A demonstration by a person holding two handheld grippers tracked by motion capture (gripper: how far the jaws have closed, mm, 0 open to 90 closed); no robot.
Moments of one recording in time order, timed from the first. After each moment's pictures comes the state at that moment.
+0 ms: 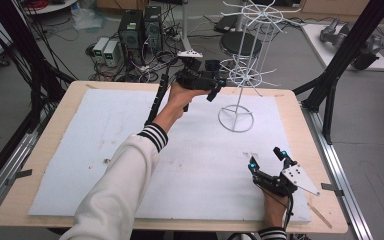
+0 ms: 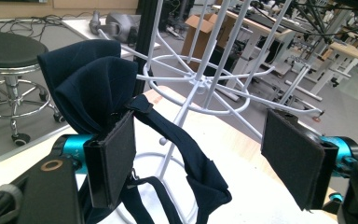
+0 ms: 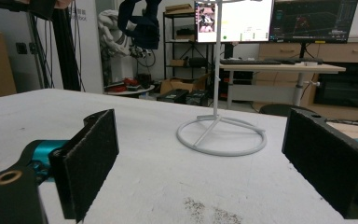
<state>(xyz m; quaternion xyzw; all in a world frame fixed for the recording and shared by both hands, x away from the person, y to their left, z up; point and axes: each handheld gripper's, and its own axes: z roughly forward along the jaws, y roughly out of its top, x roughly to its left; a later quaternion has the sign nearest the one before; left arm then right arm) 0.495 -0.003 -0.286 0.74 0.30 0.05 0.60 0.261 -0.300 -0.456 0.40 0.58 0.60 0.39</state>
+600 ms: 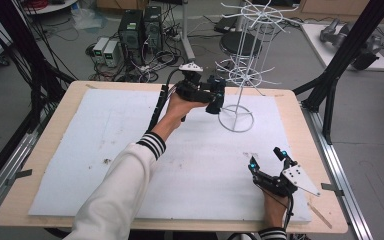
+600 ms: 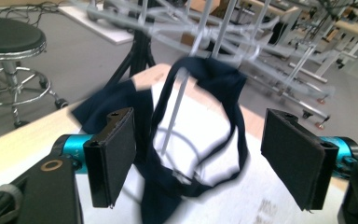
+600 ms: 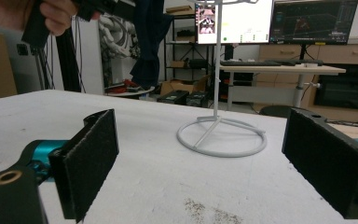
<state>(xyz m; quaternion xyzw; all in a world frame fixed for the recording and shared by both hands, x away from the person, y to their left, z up) 0.482 0.000 -0.320 0.76 0.29 0.06 0.57 0.261 -0.300 -0.456 0.39 0.58 0.60 0.39</state>
